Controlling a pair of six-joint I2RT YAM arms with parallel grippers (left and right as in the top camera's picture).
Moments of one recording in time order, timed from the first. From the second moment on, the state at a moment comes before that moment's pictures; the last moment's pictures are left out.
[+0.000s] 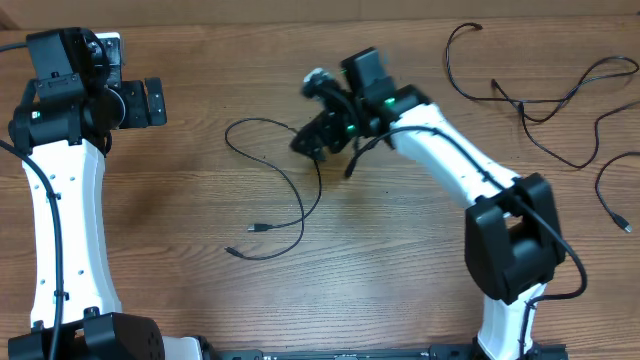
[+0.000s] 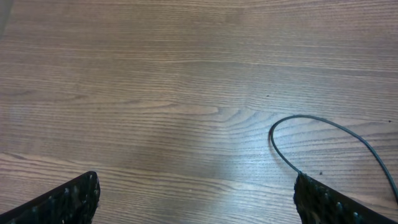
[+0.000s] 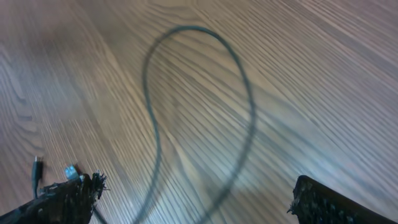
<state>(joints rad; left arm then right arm) 0.23 1.58 1.61 -0.92 0.02 0.11 0.49 2.04 1.62 -0.56 -0.48 -0.21</state>
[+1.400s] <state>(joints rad) 0.23 1.58 1.61 -0.92 0.02 0.11 0.73 2.30 1.62 -0.15 -0.41 -0.19</state>
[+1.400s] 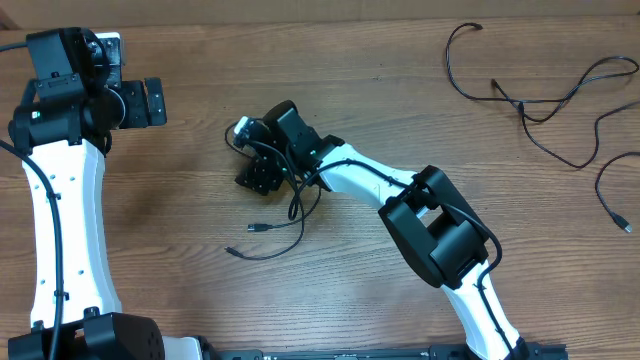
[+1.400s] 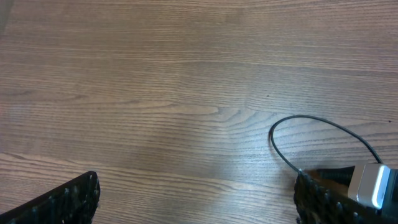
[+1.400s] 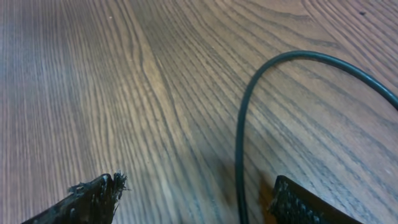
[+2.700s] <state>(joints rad) 0.23 1.58 1.61 -0.92 0.02 0.11 0.74 2.30 1.62 -0.15 -0.40 -0.19</state>
